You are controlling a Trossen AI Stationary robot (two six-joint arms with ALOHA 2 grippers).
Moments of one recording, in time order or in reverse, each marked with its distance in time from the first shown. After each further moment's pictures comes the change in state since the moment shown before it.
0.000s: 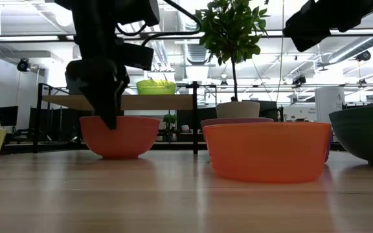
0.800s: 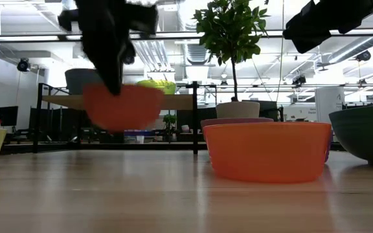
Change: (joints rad) left arm -0.064 0.001 0.211 -0.205 0.034 0.027; right arm 0.000 0.003 -0.003 0.000 0.000 0.016
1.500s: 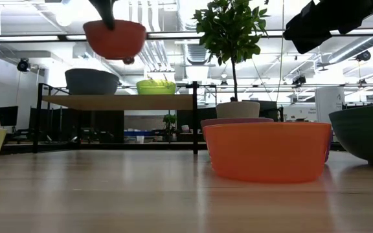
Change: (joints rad) left arm 0.221 -0.178 0.429 -0.543 -0.229 0.188; right arm 0.000 0.000 0.000 -0.004 0.000 0.003
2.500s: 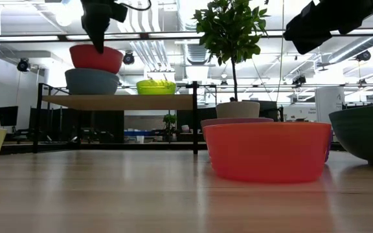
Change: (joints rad) left arm 0.586 -0.049 -0.021 0.009 0.228 0.231; right arm 0.000 0.000 0.000 -0.002 0.000 0.006
